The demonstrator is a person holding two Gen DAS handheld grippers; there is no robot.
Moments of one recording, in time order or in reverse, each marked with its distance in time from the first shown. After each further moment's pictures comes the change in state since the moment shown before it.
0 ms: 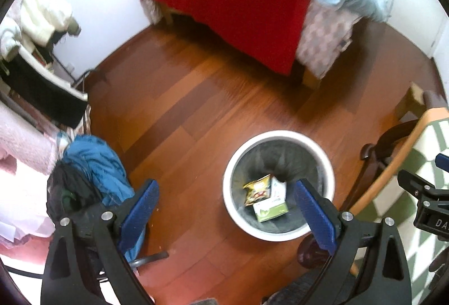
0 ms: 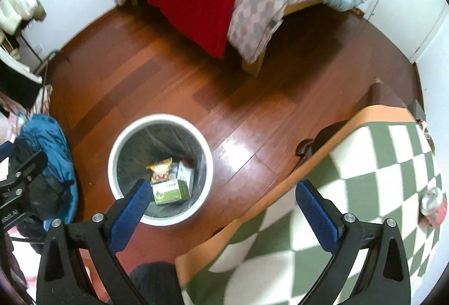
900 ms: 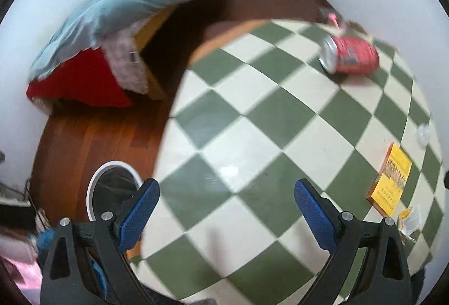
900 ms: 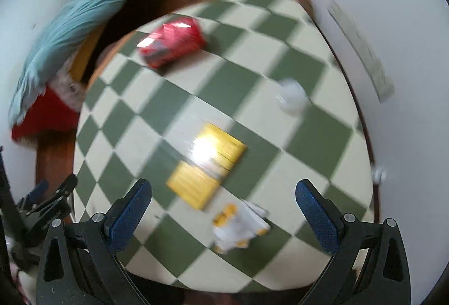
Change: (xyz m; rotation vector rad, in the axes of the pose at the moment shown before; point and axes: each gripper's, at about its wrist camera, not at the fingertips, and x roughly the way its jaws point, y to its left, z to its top) left arm -0.095 -0.370 -0.113 0.596 -0.054 -0.256; right arm -0.148 -0.389 -0.346 0.952 0.021 -0.082
